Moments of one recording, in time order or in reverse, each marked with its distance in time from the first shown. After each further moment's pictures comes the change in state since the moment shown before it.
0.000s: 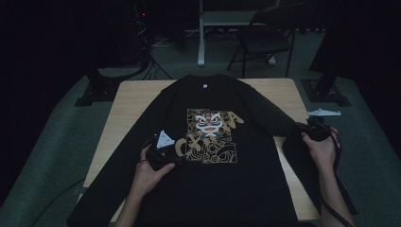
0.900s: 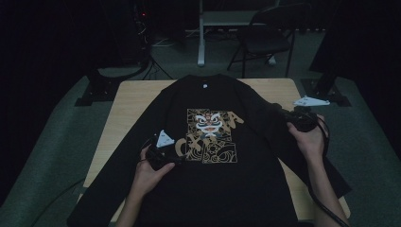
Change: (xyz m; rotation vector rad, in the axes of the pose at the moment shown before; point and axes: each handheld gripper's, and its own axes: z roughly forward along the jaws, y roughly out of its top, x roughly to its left) left arm 0.001 0.000 0.000 0.005 -0.005 -0.009; right arm 0.064 0.056 -0.029 -0.161 0.115 -0.151
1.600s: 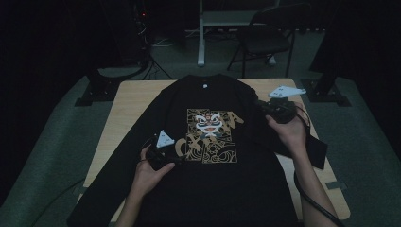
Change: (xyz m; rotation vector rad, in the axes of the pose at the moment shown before) left arm 0.000 0.000 0.000 -0.002 0.003 0.002; right arm 0.061 0.056 0.007 -0.050 0.114 -0.166
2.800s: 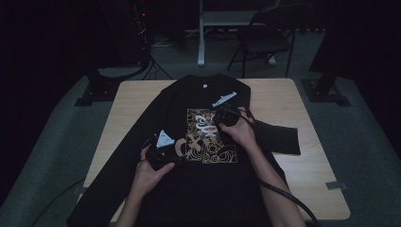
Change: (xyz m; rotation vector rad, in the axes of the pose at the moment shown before) left arm 0.000 0.000 0.000 0.001 -0.003 -0.004; right arm 0.076 0.001 0.155 0.314 0.176 -0.048
